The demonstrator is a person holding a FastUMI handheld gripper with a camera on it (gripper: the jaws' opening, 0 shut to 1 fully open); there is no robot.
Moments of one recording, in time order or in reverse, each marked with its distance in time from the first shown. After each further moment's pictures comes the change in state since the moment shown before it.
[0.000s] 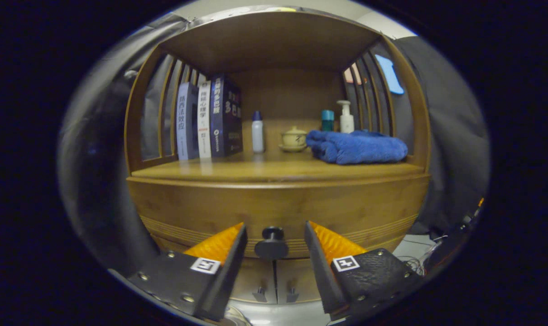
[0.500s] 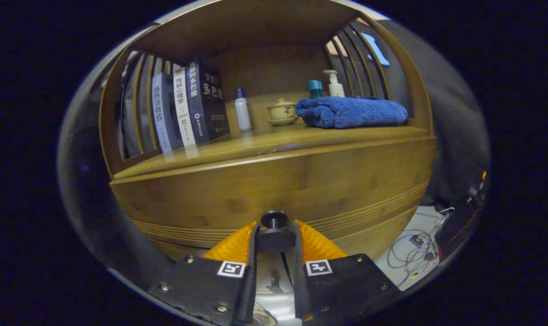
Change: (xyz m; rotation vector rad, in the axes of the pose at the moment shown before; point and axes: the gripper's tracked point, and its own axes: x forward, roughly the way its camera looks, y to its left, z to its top) arm 0.015 0.002 -0.016 0.155 0.119 -0.026
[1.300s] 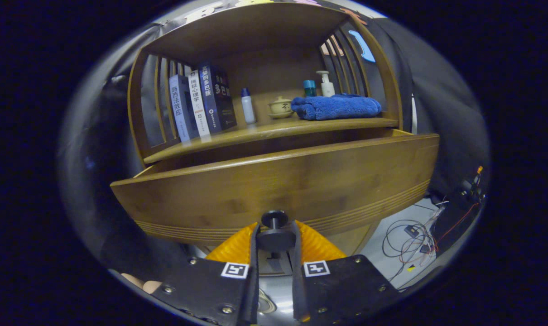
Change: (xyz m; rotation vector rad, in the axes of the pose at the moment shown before) arm -0.103 -0.014 -0.034 -0.039 0.069 0.014
